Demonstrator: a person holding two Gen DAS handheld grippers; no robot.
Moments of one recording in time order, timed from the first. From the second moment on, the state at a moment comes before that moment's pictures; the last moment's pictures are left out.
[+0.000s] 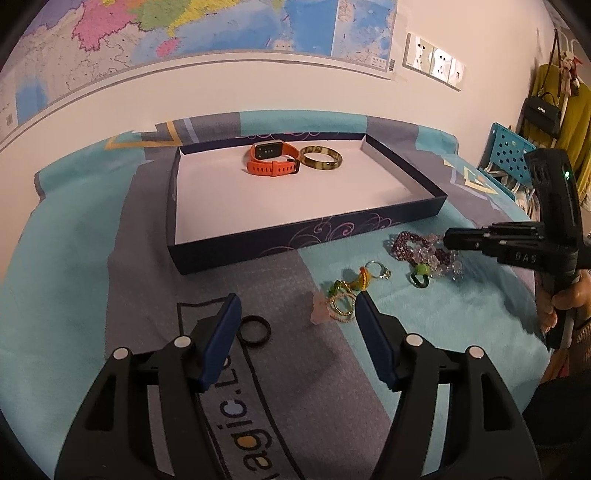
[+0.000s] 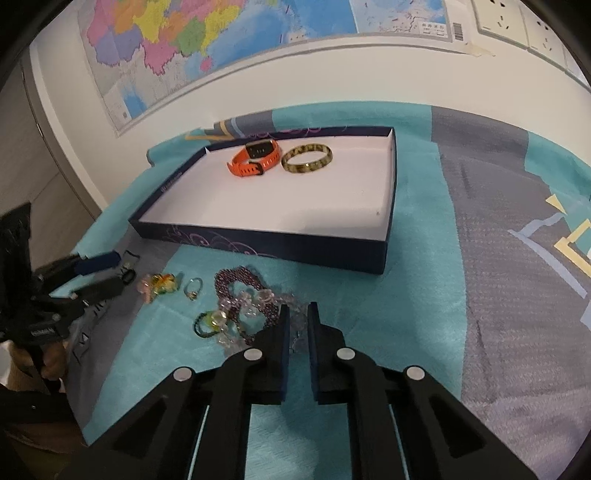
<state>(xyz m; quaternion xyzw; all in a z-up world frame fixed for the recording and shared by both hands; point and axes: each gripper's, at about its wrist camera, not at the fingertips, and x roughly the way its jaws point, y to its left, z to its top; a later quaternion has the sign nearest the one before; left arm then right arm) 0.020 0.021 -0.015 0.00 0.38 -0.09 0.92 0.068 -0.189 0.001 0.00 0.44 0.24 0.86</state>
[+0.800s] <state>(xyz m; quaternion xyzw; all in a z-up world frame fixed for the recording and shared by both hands) 0.036 0.011 -0.028 0.02 0.41 -0.13 0.90 0.039 -0.196 0.032 0.03 0.42 0.29 0.86</state>
